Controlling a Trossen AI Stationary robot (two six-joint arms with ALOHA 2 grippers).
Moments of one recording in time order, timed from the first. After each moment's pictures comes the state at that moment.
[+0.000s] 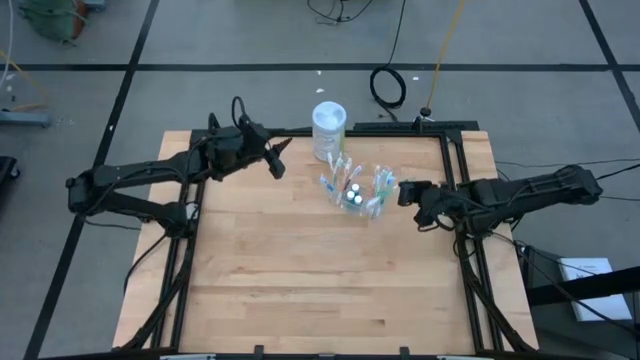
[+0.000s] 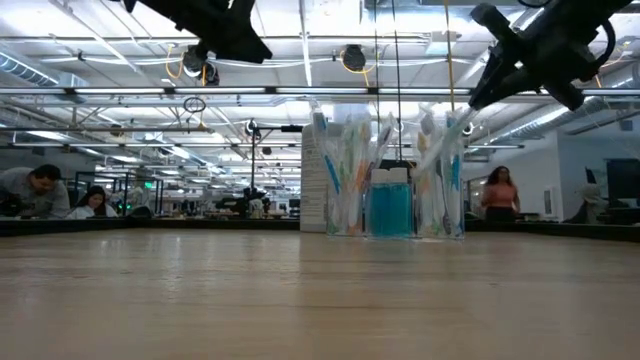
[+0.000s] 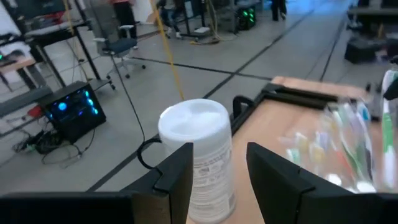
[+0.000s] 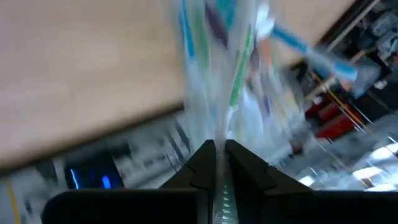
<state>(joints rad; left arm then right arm) 0.29 1.13 0.92 0.00 -0.34 0.08 0.14 0.85 0.71 -0.67 0.67 -1.78</state>
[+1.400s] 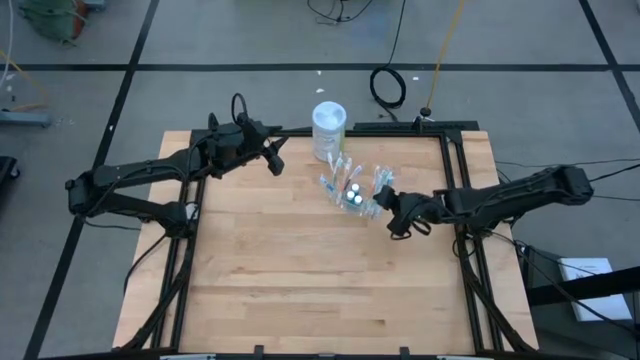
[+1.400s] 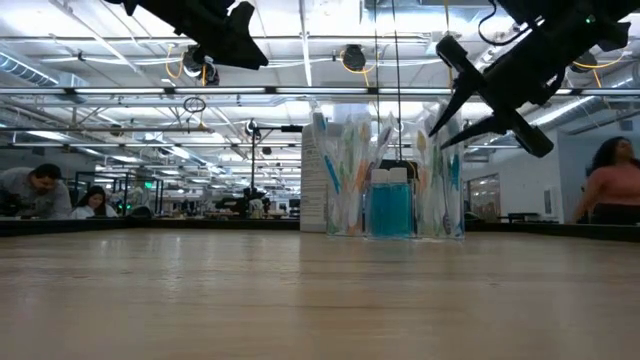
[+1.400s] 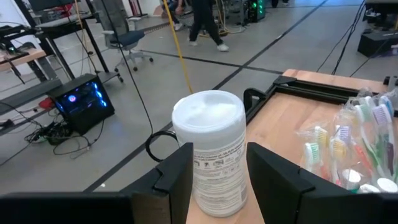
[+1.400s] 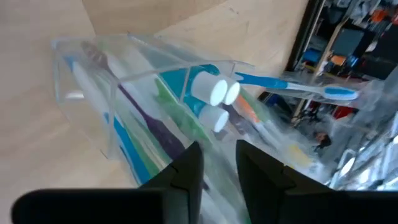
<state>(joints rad) 0.34 1.13 0.92 -0.03 -0.34 0.07 0.08 1.07 0.56 -0.17 0.49 -1.50</state>
